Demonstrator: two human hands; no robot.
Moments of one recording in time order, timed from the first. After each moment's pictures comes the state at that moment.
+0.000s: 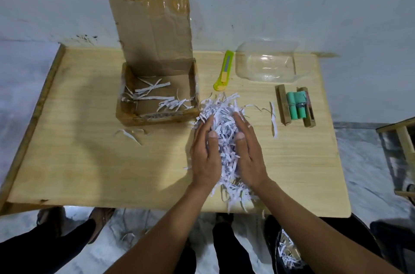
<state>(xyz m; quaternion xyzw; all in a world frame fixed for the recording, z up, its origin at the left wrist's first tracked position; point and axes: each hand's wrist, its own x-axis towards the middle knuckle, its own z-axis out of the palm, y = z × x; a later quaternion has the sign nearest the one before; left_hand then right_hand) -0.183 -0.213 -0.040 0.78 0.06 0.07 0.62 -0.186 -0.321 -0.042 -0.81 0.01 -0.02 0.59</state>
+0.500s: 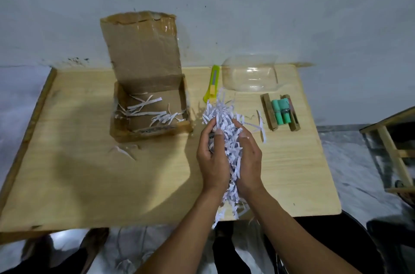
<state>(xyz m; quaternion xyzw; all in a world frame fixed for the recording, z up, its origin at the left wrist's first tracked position) -0.178 -0.252 -0.007 0.63 0.18 0.07 0.75 -0.191 -0.306 0.002 -0.57 0.20 -0.06 0.79</state>
